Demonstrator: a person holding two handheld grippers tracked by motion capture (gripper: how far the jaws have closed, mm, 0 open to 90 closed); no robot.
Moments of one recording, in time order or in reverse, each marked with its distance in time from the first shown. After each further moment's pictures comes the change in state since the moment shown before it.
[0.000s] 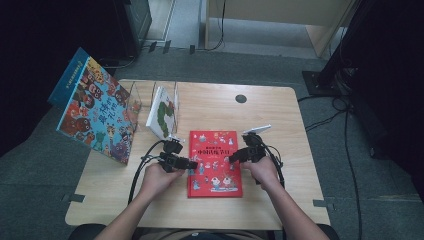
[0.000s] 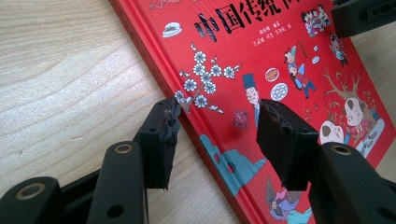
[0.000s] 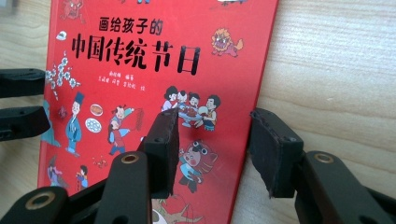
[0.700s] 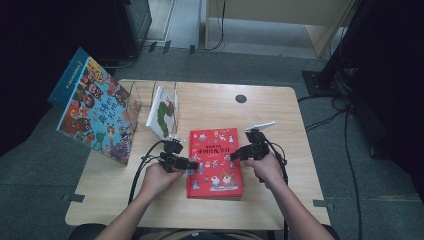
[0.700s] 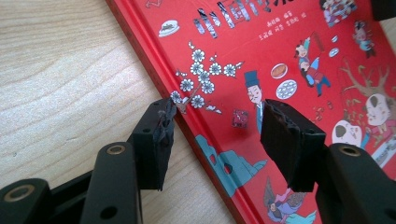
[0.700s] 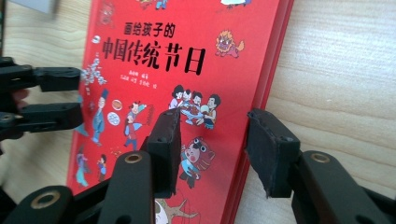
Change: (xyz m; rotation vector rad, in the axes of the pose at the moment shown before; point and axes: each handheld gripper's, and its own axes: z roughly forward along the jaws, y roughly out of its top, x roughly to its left) left arm -0.001 0.000 0.000 0.003 -0.003 0.005; right arm 0.004 0.003 -0.023 -0.016 0.053 -0.019
